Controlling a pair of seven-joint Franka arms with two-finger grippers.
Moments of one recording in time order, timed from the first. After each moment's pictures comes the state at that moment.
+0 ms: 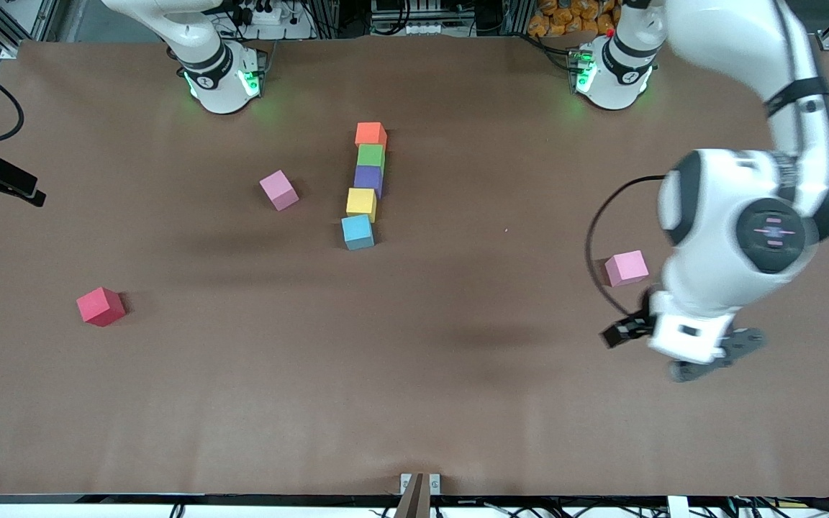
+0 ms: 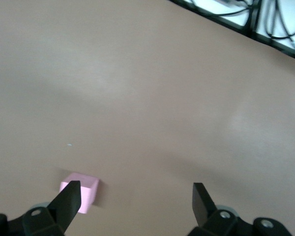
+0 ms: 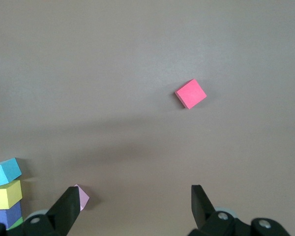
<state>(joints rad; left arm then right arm) -0.55 0.60 0.50 -1.18 -0.25 1.76 -0.50 0.05 -0.02 -0.18 -1.64 0.01 1.62 -0.03</state>
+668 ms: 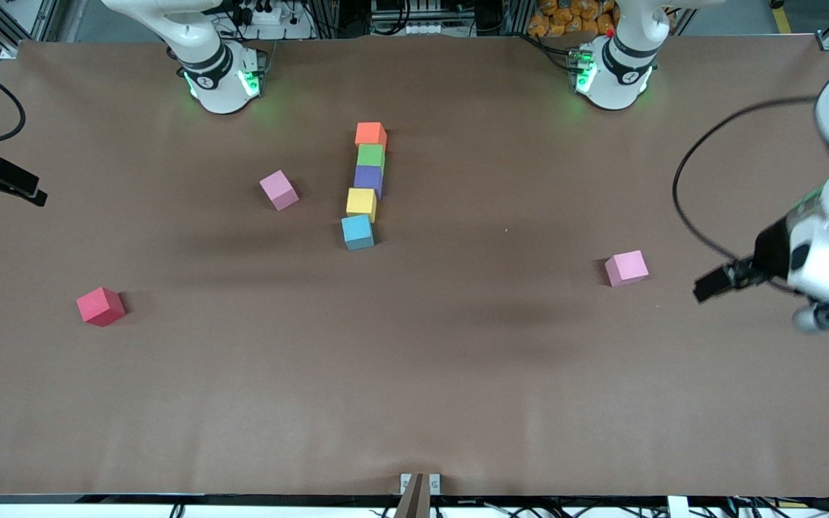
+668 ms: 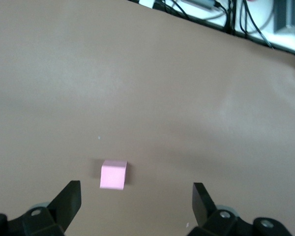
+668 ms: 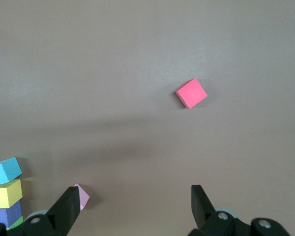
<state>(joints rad) -0.07 0.29 -0.07 -1.27 -0.01 1.64 -0.39 0.06 -0.02 -0.18 -1.64 0.01 1.61 -0.03</state>
